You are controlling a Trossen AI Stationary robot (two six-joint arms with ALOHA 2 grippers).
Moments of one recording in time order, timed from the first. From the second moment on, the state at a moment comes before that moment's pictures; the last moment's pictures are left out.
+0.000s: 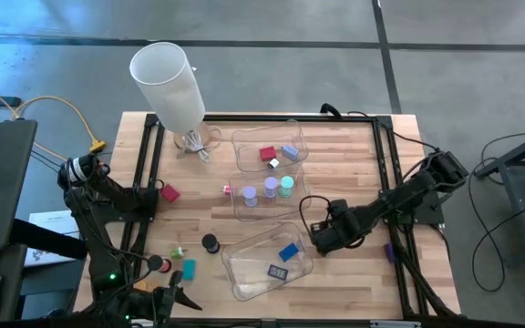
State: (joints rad) left arm -1.17 1.54 1.15 -0.10 -0.83 -0.71; right arm 0.48 1.62 1.04 -1.04 0.19 1.92
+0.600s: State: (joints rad) left arm -1.17 1.54 1.15 -0.12 -0.78 -0.65; right arm 0.47 1.62 1.04 -0.97 0.18 2.00
